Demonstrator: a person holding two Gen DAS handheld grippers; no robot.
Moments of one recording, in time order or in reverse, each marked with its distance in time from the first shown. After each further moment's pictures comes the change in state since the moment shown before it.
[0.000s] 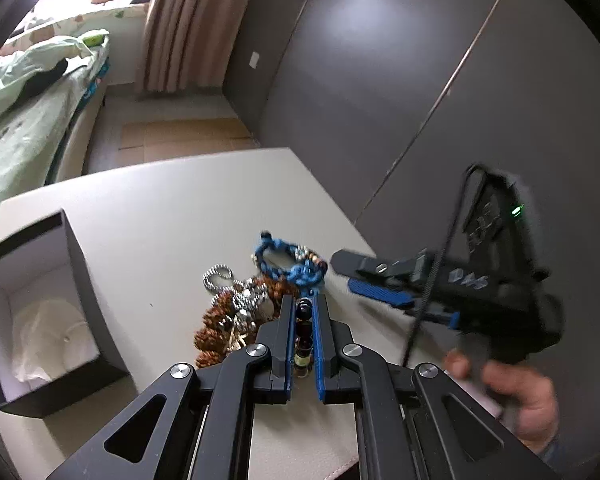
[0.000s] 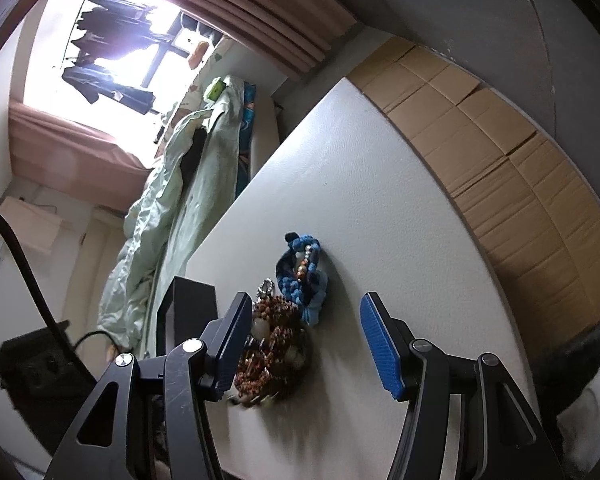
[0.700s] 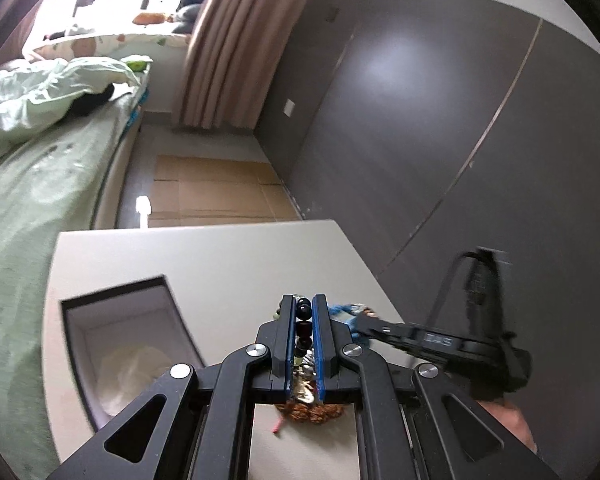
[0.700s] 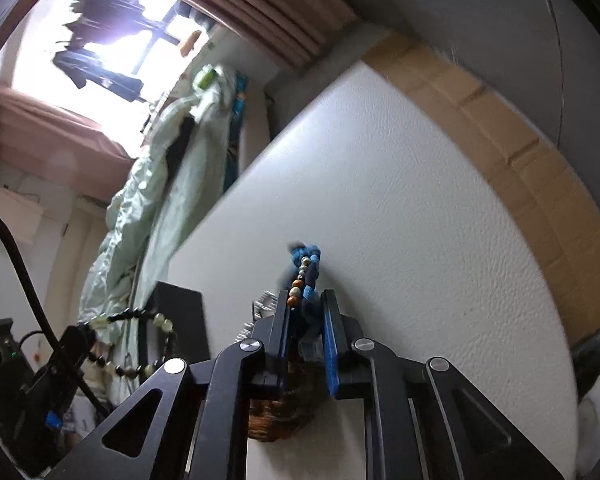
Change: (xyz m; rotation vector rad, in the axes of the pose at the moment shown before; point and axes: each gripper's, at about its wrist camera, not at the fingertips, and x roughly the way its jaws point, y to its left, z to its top) left arm -0.059 0.050 0.033 -0.085 -0.161 0.063; right arm 0.020 0.025 0.005 -0.049 -0.002 -0.068
